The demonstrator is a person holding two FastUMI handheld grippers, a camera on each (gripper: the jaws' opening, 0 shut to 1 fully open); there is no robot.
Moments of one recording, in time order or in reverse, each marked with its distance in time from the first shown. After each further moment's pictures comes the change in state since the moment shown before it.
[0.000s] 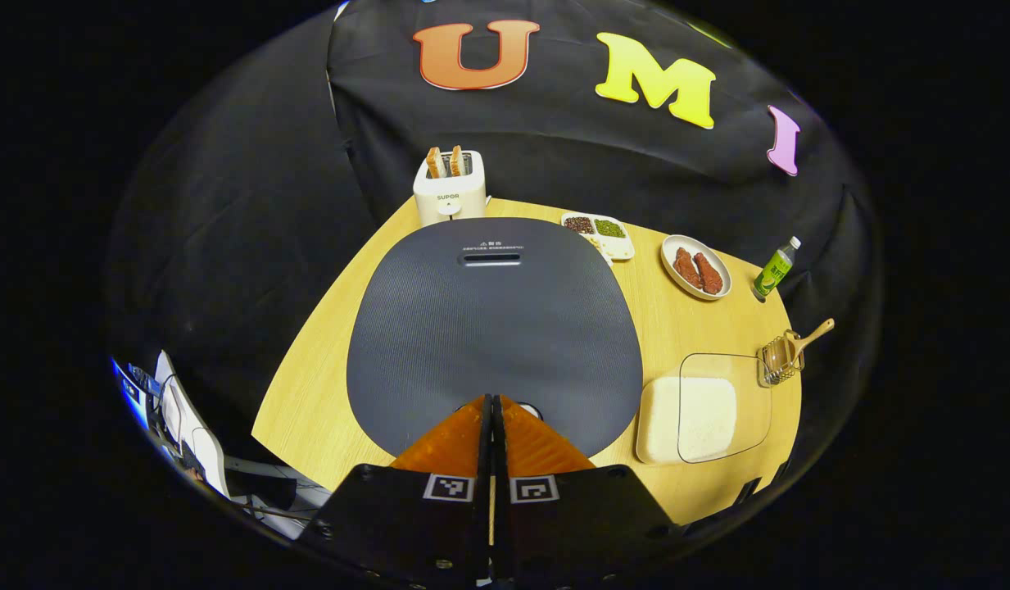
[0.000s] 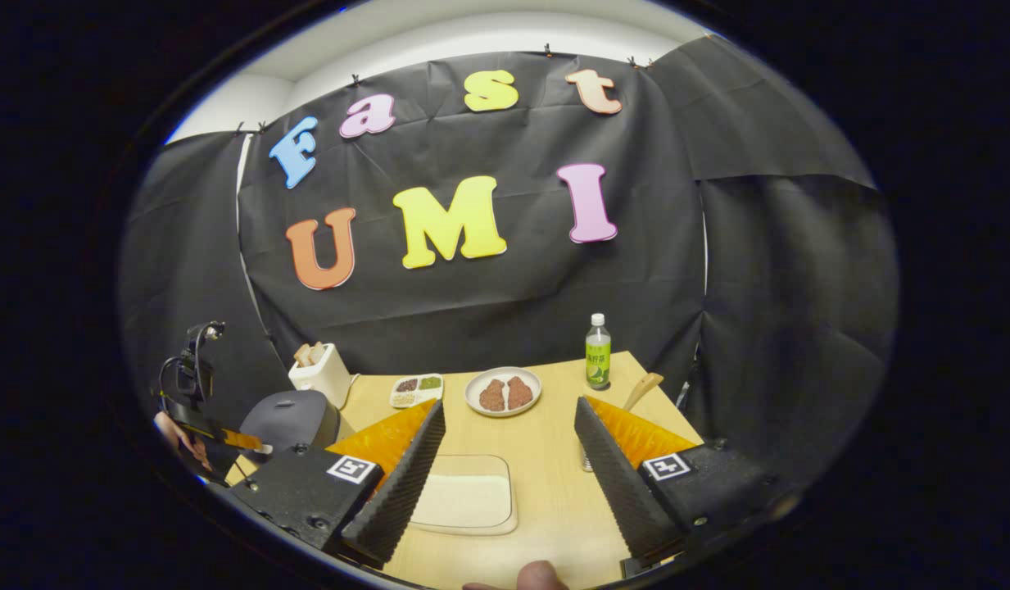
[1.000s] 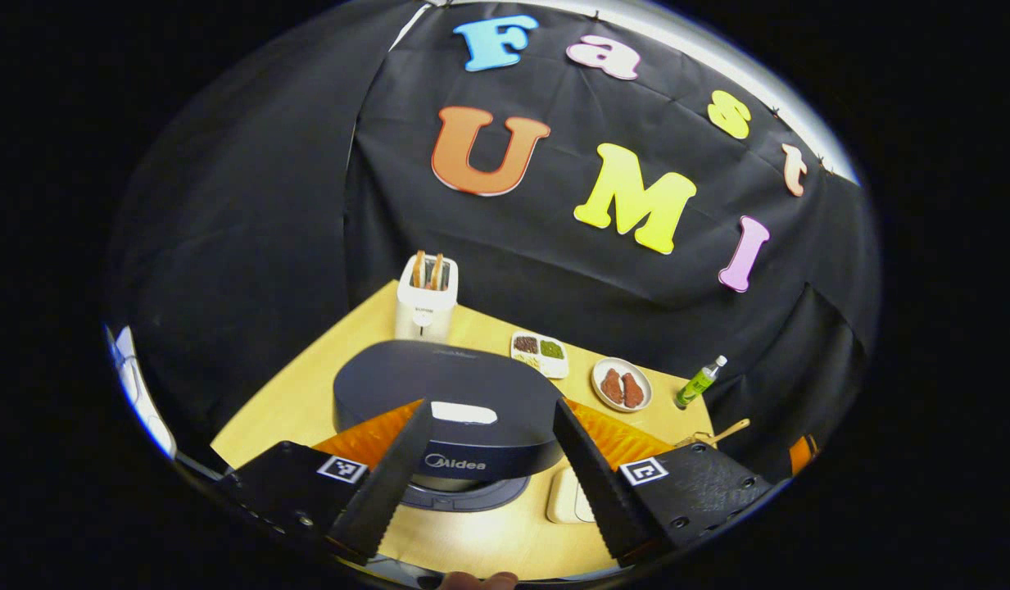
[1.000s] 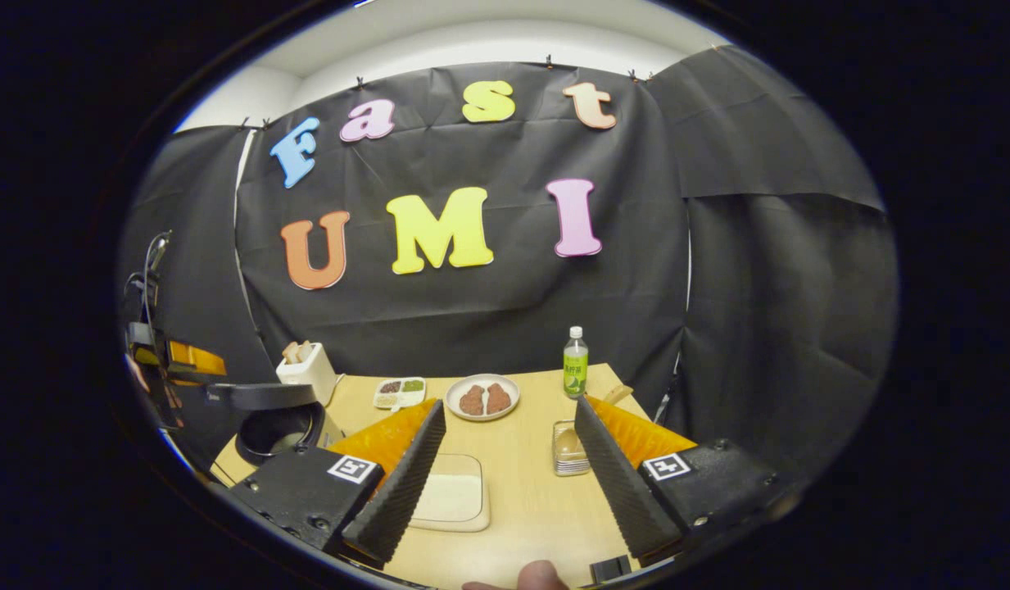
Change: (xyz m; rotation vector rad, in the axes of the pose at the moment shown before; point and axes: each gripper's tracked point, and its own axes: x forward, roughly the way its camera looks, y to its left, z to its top) left arm -0.103 -0.015 0.110 -0.106 -0.437 -0.133; right arm -0.026 -0.031 0.017 -0.049 -0.055 -0.054
